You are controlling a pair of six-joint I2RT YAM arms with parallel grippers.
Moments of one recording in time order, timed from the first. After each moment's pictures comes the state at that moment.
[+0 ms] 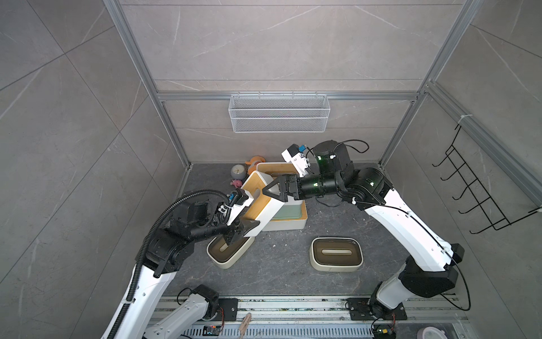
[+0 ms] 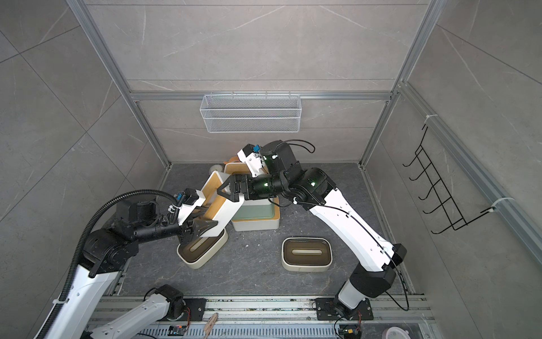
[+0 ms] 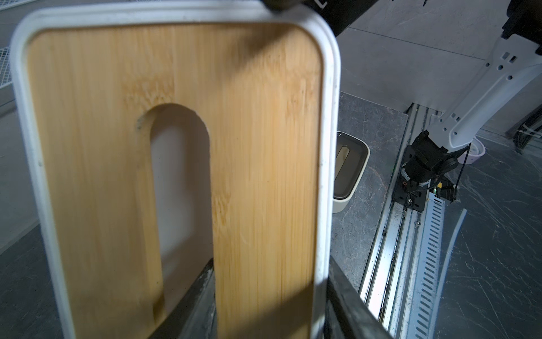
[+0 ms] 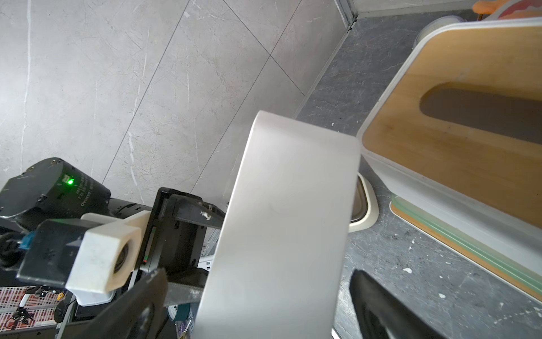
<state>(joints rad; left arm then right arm) -0.48 0.86 1.32 -0.98 0.49 0.33 0.84 1.62 2.06 -0.94 -0.43 0.61</state>
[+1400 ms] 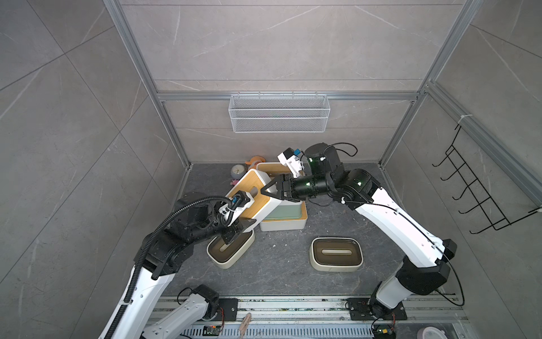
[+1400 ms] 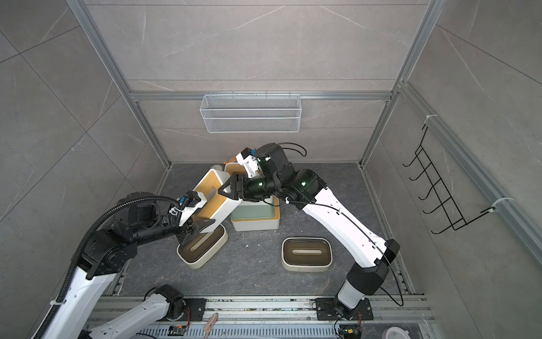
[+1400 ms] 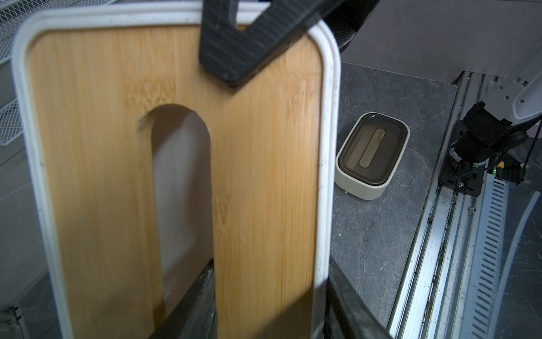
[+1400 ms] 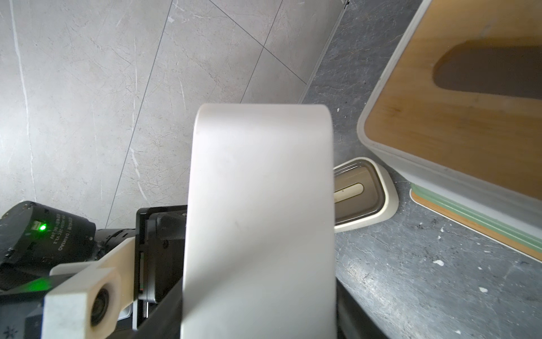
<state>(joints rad) -0.51 0.86 1.32 -0.99 0.34 0.42 0.84 1.65 2.00 -0.86 -0.45 0.73</state>
